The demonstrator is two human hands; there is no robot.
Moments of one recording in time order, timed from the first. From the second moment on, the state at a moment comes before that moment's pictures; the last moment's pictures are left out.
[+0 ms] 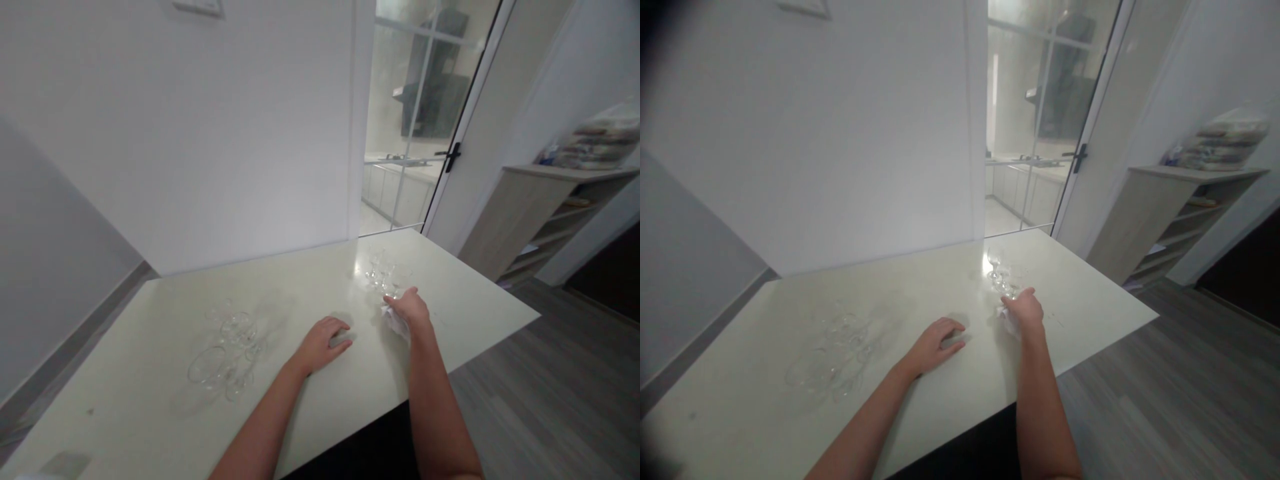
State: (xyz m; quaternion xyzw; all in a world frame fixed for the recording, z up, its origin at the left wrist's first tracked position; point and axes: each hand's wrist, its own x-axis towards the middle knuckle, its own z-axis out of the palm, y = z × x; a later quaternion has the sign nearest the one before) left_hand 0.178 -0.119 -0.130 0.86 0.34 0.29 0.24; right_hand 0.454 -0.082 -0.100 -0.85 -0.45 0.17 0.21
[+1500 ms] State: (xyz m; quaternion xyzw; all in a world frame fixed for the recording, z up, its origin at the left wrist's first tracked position) left_hand 0.168 -0.094 -0.134 0.51 0.48 0.62 0.36; right_hand 0.309 -0.069 -0.127 -0.44 -0.50 0.45 0.59
